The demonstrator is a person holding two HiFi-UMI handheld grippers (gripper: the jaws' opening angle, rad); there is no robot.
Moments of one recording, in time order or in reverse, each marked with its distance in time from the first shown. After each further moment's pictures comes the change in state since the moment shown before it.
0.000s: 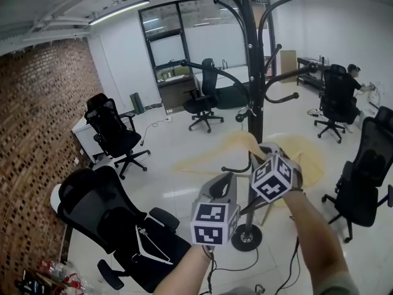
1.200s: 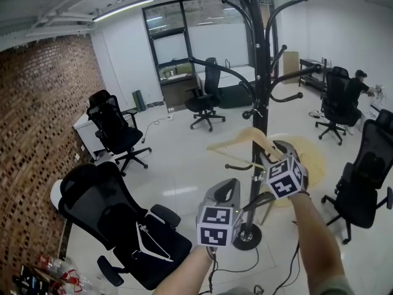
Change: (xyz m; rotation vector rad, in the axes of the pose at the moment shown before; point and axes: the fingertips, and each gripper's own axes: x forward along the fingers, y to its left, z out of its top) left arm -0.015 -0.001 -0.032 0.001 0.040 -0.003; right arm -0.007 -0.015 -0.028 0.160 -0.034 -0.099
